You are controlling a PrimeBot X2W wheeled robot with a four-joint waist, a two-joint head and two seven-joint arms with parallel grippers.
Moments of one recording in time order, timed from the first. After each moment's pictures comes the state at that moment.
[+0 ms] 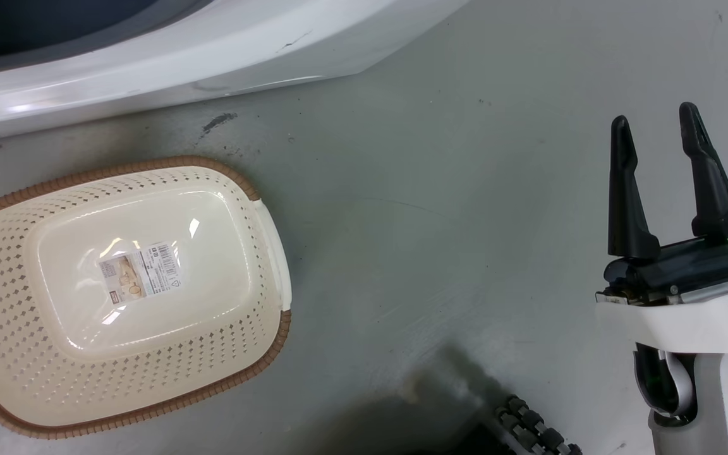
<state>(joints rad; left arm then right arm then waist) -1.65 0.42 -0.25 1.27 -0.04 -0.13 0.46 -0.26 -0.05 0.05 -0.18 0.15 0.13 -0.26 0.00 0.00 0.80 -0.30</state>
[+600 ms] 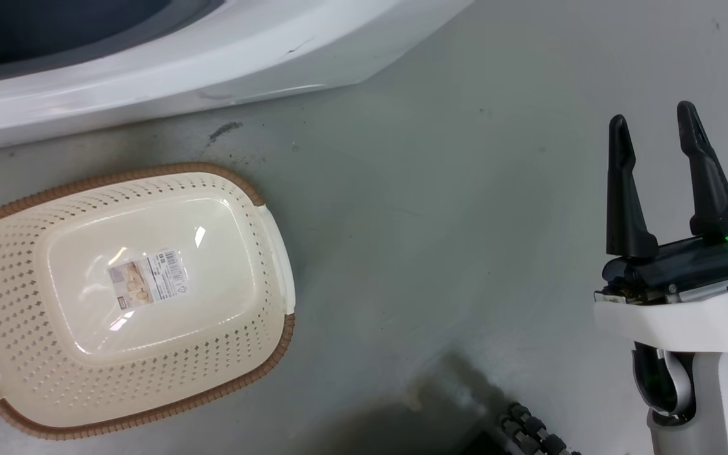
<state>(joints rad) -1.62 0.47 -0.37 1.23 -0.15 -0.13 0.36 -0.27 -0.05 0.05 -0.17 0.16 0.13 -0.26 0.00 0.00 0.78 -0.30</state>
